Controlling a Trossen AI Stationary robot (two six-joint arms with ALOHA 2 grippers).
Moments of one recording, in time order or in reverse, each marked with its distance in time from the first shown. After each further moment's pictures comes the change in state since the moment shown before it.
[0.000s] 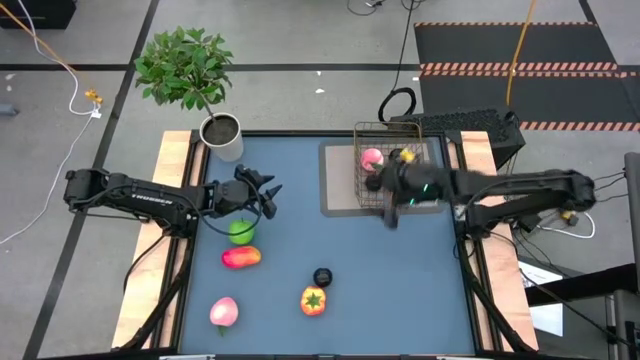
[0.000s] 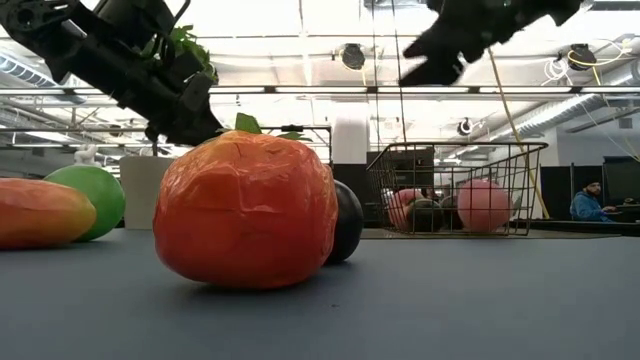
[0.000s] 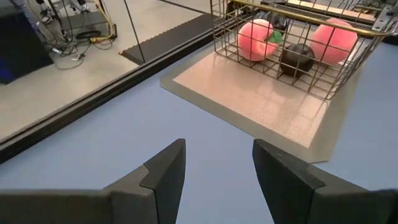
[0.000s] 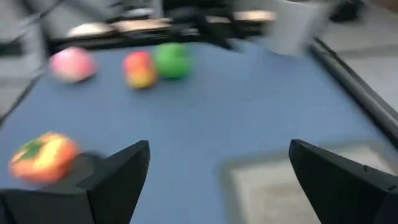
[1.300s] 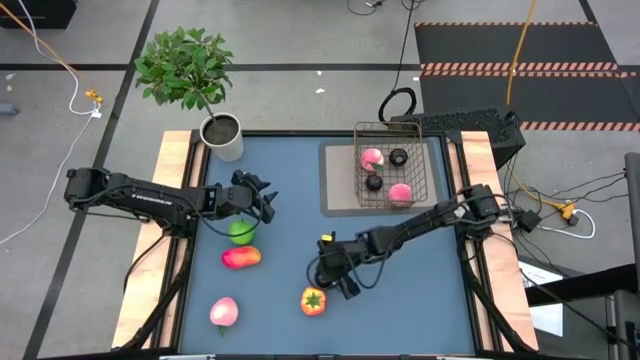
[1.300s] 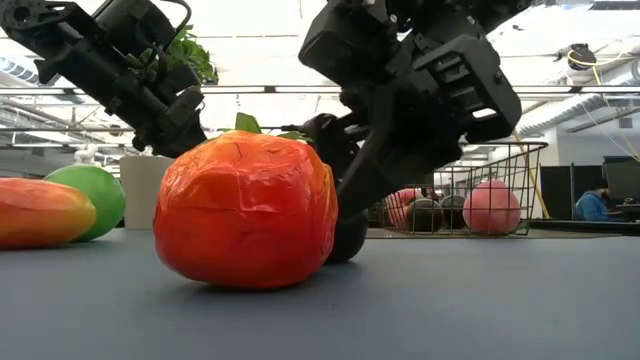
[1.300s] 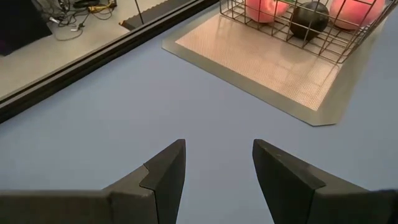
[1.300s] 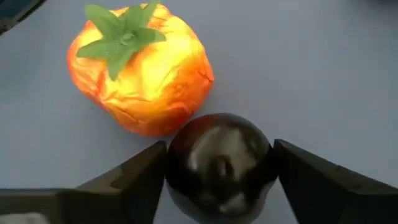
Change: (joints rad) left arm -0.029 0.000 0.000 -0.146 0.001 -0.095; right arm 0.287 0.885 0.389 0.131 -0.207 -0.196
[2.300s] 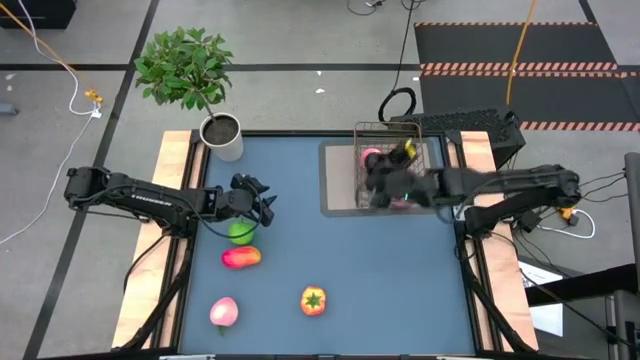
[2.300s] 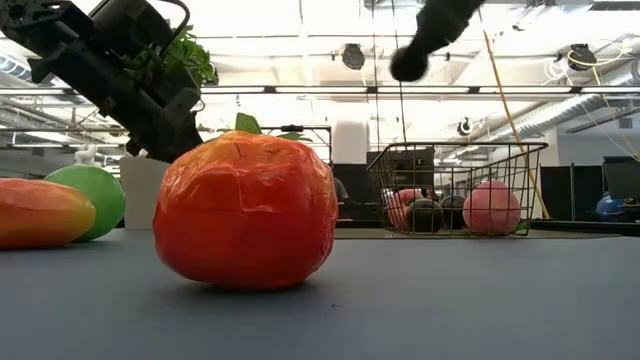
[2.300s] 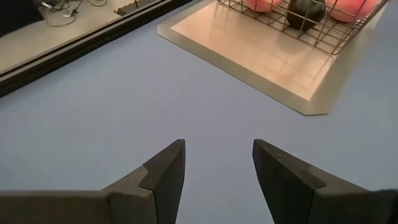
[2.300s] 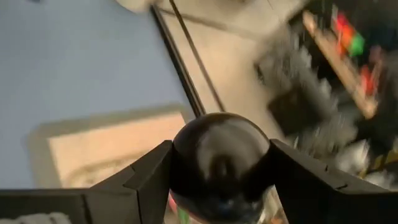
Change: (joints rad) left arm -0.034 0.000 0.000 -0.044 0.001 -0.075; right arm -0.248 -0.709 -0.016 -0.621 0.933 0.018
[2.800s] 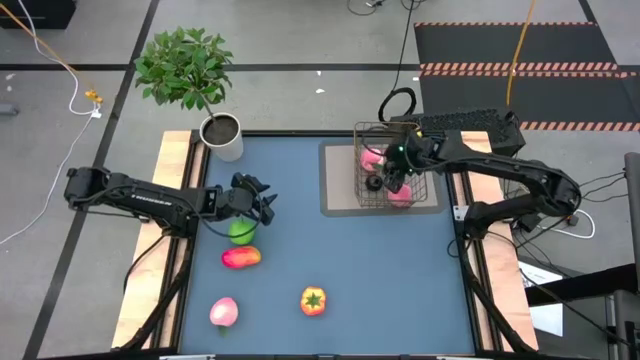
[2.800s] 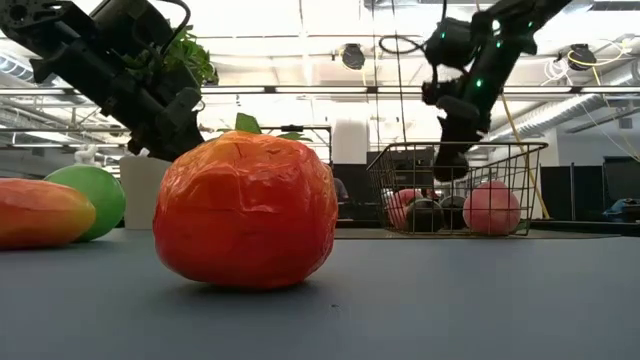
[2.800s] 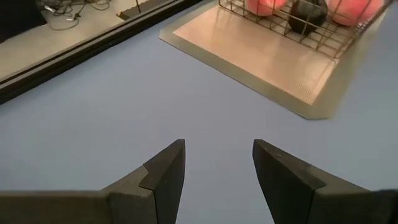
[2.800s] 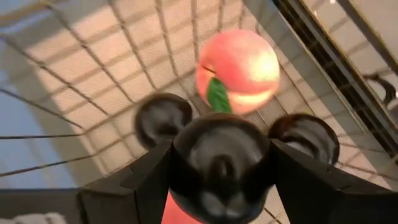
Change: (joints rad) left arm 0.015 0.000 0.000 0.017 -0.003 0.018; right arm -0.525 0.020 -0.254 -0.013 -0.646 0.141
